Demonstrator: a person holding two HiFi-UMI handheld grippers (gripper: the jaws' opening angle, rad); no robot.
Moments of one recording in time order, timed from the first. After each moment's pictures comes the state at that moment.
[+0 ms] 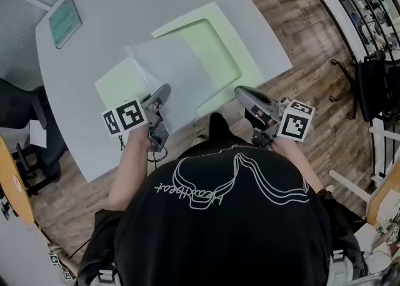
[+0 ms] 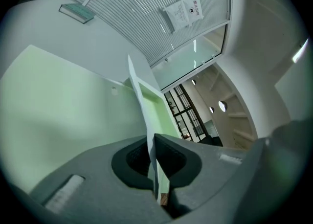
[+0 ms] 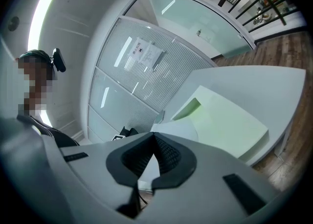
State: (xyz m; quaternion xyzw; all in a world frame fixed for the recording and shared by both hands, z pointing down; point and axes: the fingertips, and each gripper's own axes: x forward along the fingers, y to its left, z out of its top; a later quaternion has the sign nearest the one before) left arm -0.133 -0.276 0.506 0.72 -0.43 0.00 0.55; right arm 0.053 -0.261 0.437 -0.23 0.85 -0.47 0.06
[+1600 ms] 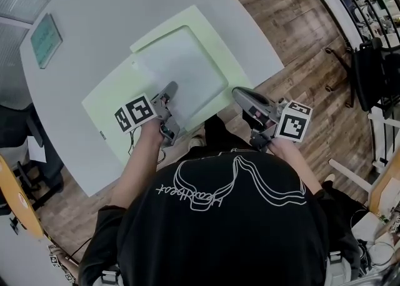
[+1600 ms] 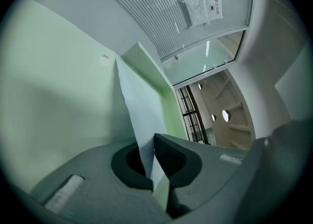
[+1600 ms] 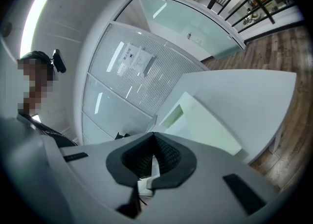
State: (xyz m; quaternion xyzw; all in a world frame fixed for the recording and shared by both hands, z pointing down) left arm -0.076 -0.331 0.564 0.67 -0.43 -0.02 0.61; right arm 0.088 -0.297 0.462 -0.26 0.83 -0.49 0.07
